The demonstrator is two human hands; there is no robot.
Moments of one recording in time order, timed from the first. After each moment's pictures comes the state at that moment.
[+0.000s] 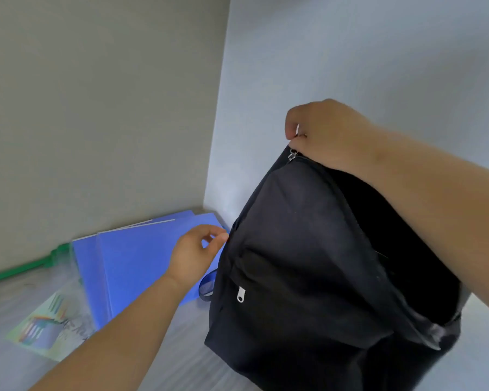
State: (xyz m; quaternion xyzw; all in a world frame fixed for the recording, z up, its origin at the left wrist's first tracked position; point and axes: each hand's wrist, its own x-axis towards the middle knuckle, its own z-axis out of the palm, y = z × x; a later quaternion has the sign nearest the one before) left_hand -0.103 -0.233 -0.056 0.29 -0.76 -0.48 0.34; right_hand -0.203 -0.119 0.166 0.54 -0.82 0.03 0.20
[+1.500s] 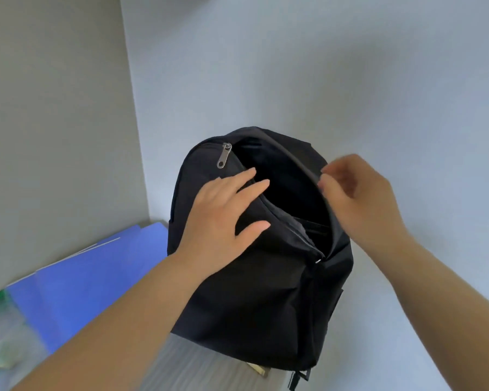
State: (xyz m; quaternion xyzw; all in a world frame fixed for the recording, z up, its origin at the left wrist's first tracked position) left_hand -0.111 -0.108 0.048 -0.05 -0.89 -0.13 0.44; right_hand -0.187 0.064 0.099 0.32 -0.80 0.46 0.21
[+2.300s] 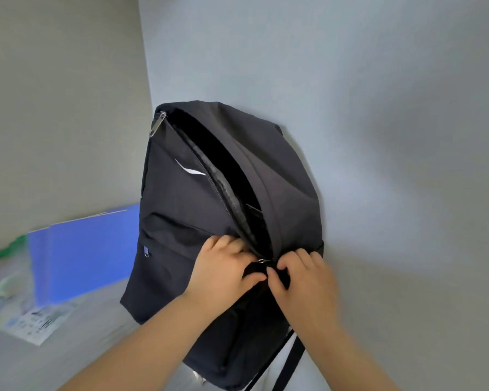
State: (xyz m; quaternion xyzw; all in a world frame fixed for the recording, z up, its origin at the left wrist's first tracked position) left_hand -0.191 -0.005 -0.033 0.10 -0.95 0.01 0.29; right_hand -0.274 0.107 -0.044 0.42 -0.82 0.26 0.29
